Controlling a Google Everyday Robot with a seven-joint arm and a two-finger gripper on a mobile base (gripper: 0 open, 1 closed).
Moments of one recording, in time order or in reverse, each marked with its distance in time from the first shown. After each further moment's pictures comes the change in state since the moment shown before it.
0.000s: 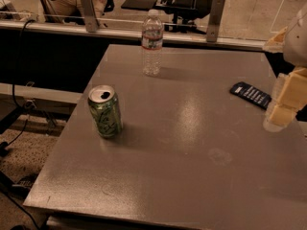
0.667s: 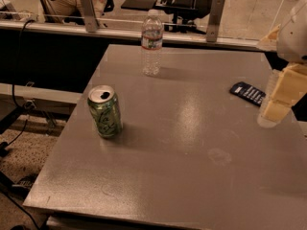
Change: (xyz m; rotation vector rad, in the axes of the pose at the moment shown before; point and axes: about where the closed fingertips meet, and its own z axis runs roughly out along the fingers) arm -0.009 -0.005 0.003 -0.013 -0.024 -0.008
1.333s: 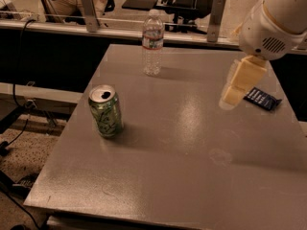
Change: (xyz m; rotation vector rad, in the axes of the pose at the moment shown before) arm -0.054 -0.036 0.037 0.028 -0.109 -0.008
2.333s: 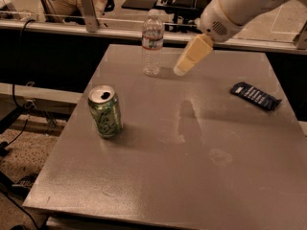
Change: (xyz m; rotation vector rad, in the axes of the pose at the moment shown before) arm -0.069 -0.095 0.065 0.060 -0.223 0.156
